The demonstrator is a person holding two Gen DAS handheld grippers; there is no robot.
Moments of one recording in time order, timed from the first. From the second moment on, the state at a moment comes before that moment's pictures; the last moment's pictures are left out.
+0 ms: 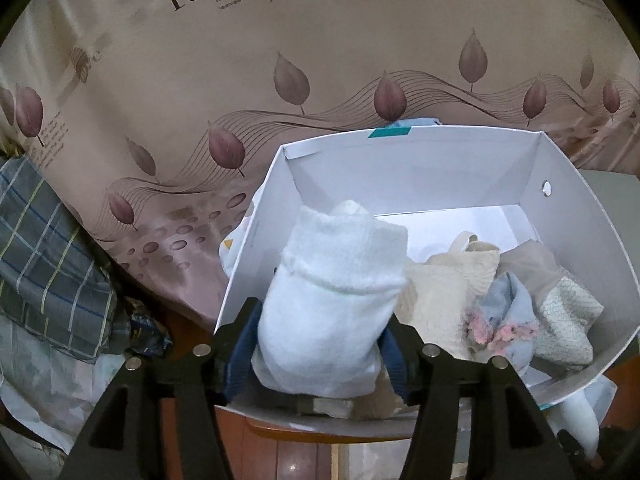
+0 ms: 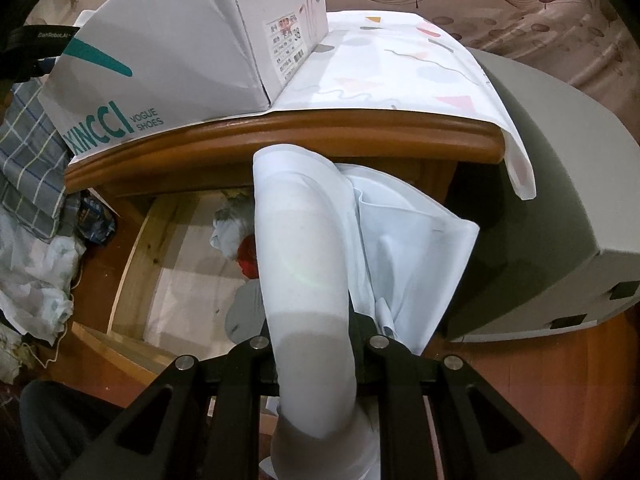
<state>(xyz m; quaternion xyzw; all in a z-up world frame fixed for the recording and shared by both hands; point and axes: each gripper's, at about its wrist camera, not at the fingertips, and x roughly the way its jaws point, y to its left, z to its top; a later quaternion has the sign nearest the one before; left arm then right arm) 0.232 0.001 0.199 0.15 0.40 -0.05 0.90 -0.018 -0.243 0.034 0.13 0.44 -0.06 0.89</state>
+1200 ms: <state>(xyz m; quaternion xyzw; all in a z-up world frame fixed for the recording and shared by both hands) 0.113 0.072 0.204 0.10 0.35 -0.03 0.93 -0.021 -0.245 0.048 0.10 0.43 -0.04 0.90</state>
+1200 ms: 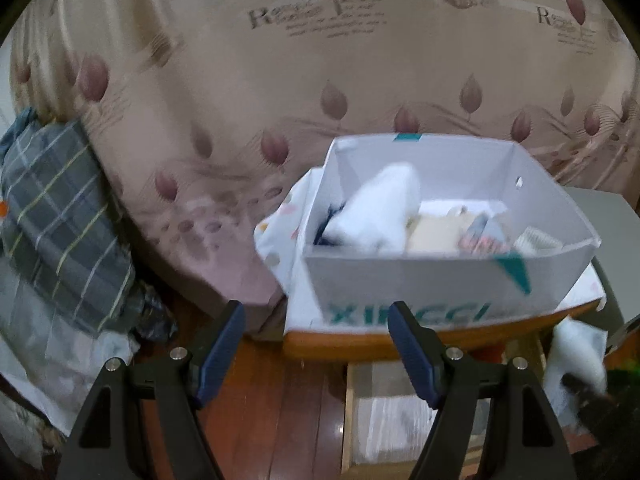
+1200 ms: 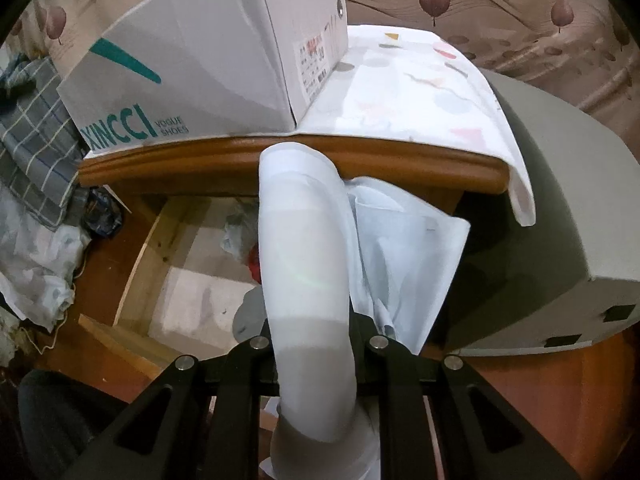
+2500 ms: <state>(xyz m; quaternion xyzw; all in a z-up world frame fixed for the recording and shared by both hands) 0.044 0.109 0.079 0.09 0.35 0.03 0.93 0.003 -0.233 0.296 0.06 0.28 0.01 0.96</state>
